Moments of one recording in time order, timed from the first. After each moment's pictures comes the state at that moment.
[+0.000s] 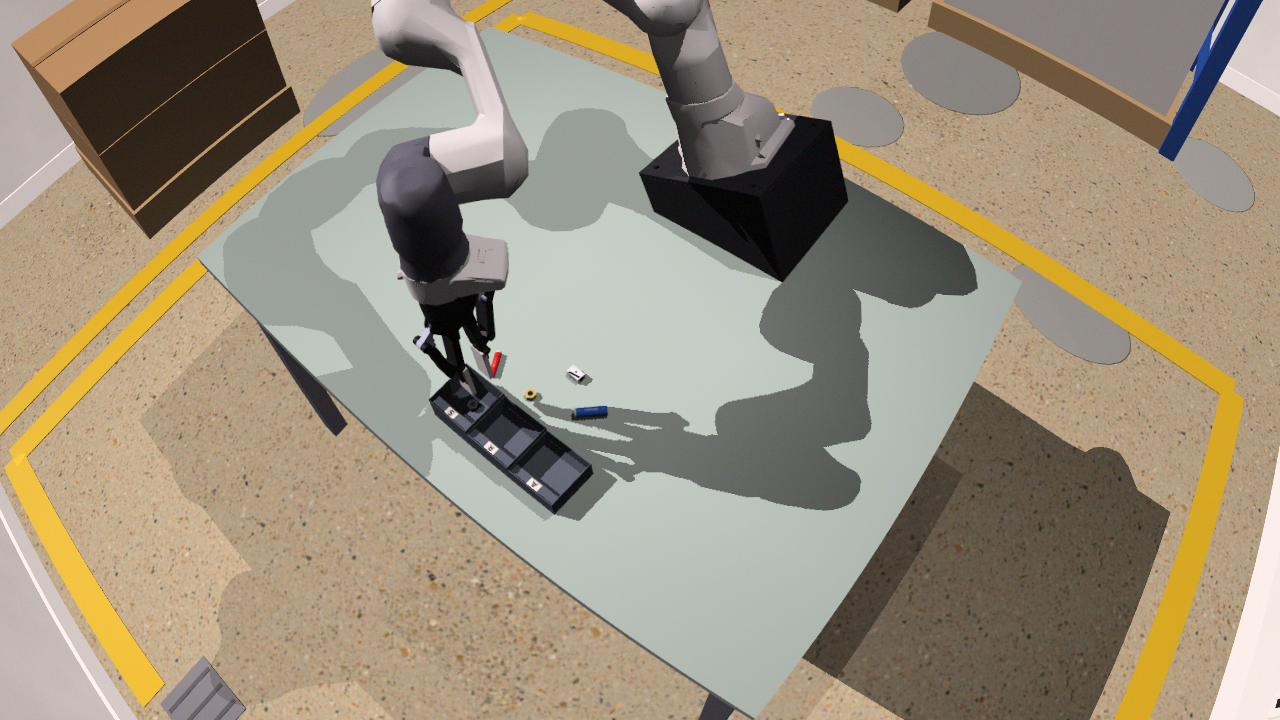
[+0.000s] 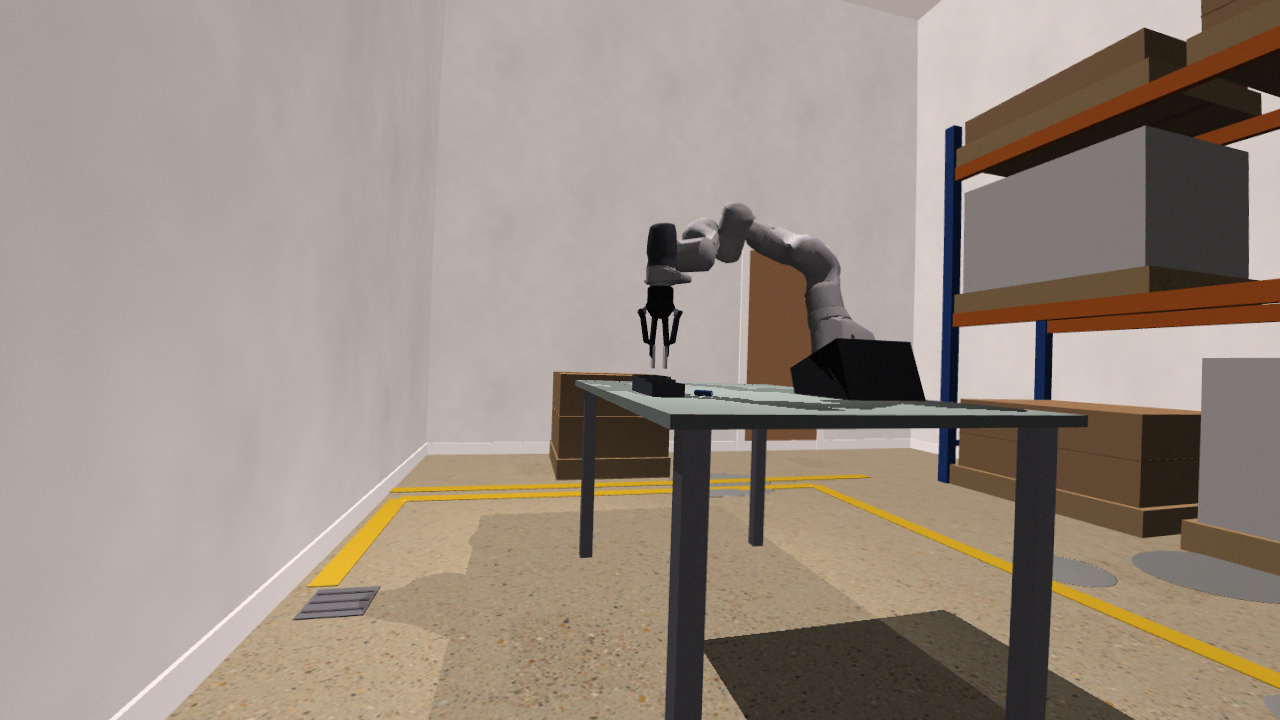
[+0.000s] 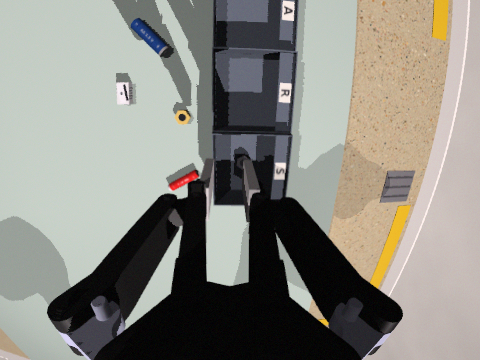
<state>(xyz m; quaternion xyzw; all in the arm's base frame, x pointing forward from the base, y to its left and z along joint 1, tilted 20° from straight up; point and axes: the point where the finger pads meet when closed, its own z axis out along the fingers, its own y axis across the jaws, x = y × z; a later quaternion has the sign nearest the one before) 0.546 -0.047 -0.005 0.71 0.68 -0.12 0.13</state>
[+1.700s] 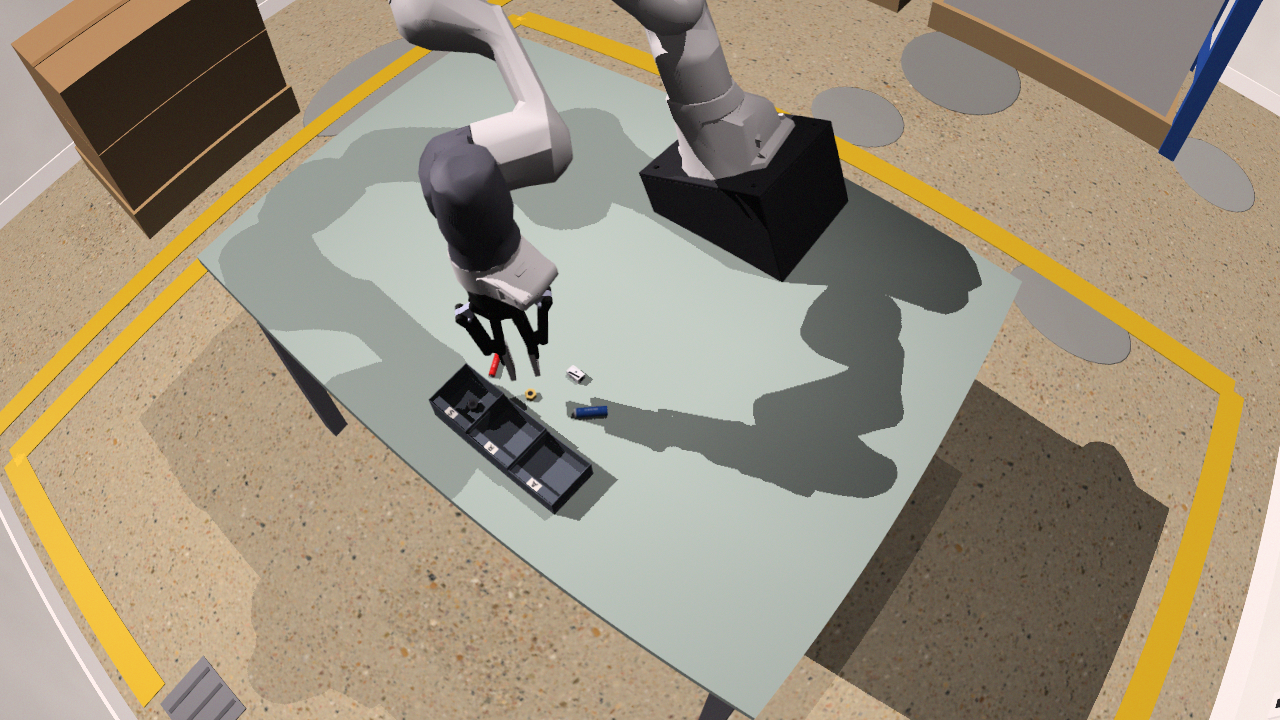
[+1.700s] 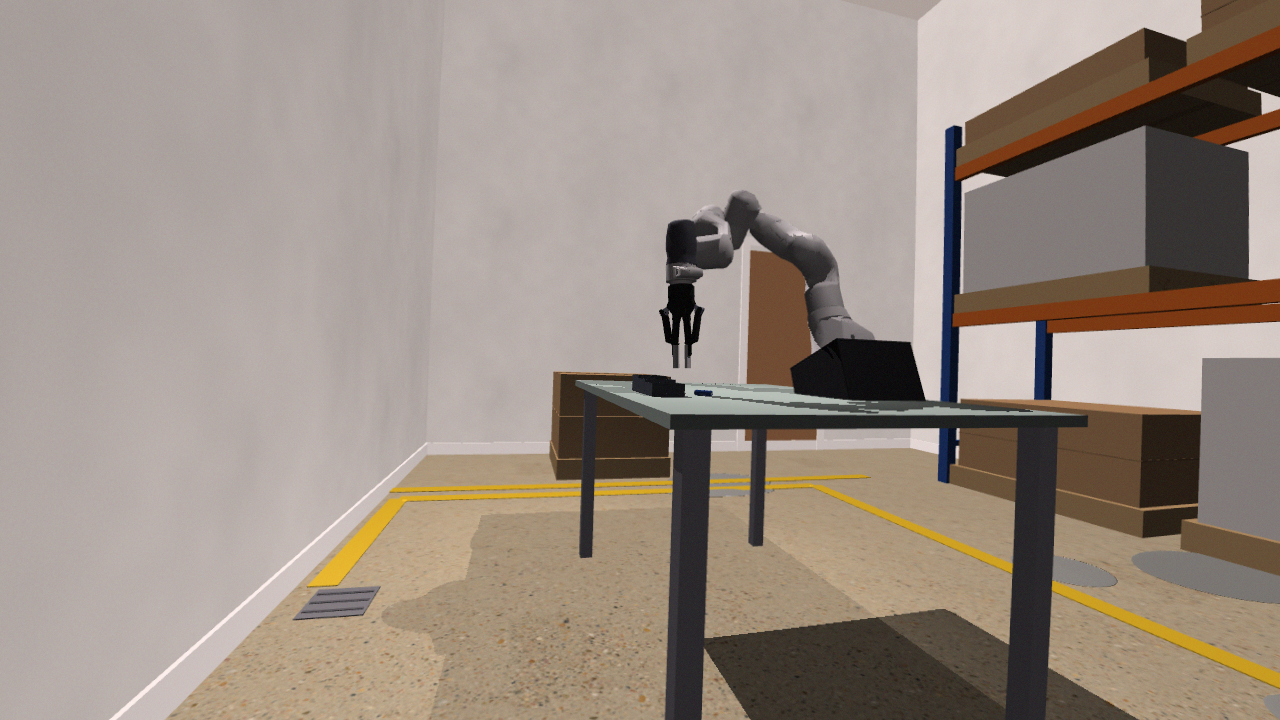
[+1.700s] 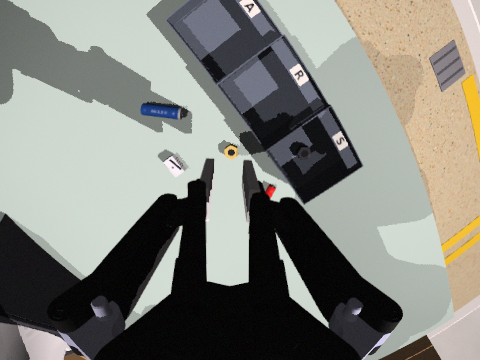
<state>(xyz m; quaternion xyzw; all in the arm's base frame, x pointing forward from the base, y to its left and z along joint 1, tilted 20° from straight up) 0.492 -0.004 -0.018 0.90 0.40 -0.09 0.15</state>
